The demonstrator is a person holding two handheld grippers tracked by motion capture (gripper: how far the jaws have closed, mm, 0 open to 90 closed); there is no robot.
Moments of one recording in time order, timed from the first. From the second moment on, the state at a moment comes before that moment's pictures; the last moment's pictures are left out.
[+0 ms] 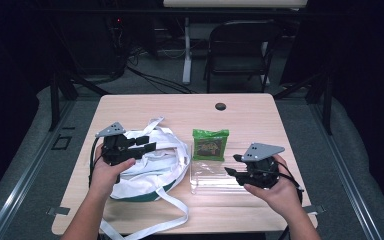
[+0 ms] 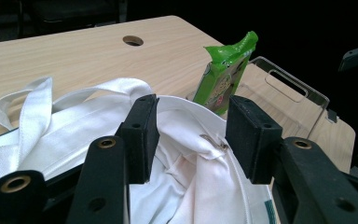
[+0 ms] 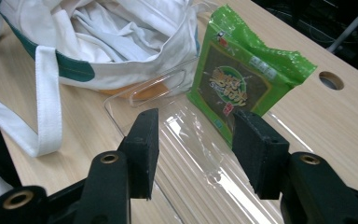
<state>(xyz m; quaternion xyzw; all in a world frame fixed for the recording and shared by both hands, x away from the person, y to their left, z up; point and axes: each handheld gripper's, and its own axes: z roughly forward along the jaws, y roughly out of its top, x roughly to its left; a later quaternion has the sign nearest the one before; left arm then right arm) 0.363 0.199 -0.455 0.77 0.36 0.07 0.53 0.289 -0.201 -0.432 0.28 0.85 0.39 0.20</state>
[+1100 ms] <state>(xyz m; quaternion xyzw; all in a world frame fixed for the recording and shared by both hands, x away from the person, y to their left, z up) 0.363 0.199 -0.459 0.77 0.36 0.08 0.52 0.268 -0.194 -0.482 0.24 0.85 0.44 0.15</state>
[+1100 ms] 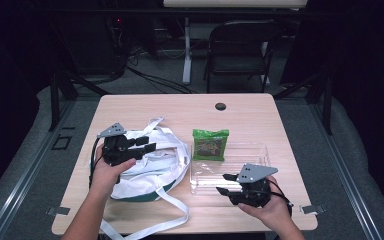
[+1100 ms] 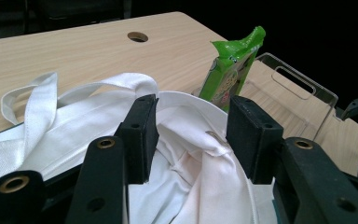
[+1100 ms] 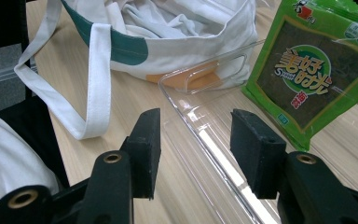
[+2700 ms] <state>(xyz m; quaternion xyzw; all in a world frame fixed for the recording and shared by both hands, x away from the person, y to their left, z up) 0.365 0.197 -0.467 0.77 0.37 0.09 0.51 0.268 -0.203 -0.501 0.29 0.82 0.47 0.17</state>
